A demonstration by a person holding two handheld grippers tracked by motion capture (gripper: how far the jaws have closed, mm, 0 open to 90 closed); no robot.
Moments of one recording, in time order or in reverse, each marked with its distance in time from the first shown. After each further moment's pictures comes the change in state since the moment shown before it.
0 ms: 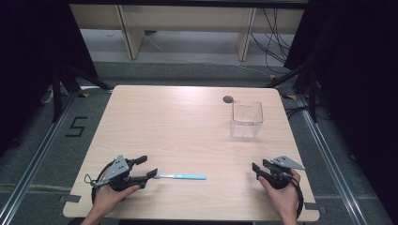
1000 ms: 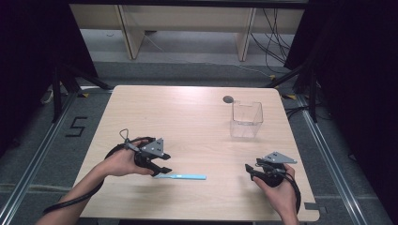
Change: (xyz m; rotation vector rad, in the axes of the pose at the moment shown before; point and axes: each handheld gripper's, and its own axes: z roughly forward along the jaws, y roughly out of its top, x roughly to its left) left arm -0.007 0.097 0.071 0.628 -0.395 0.436; right arm 0.021 0.019 -0.003 0.100 0.043 -0.096
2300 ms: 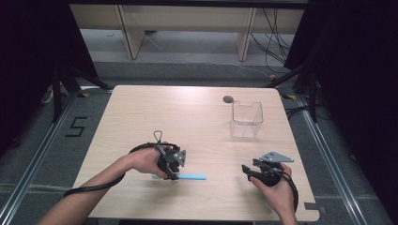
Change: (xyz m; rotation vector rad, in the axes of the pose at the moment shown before) left arm -0.002 0.031 0.059 0.336 -0.155 0.111; right arm 0.002 0.002 0.006 0.000 0.039 -0.023
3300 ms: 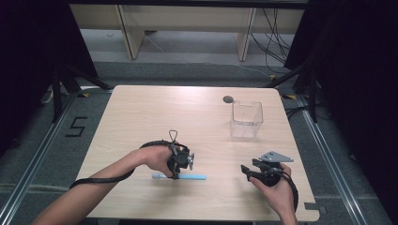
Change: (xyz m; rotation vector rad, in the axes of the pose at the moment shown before) left arm 0.003 0.029 0.006 0.205 -0.022 0.075; right arm 0.002 0.002 -0.002 0.007 0.007 -0.005
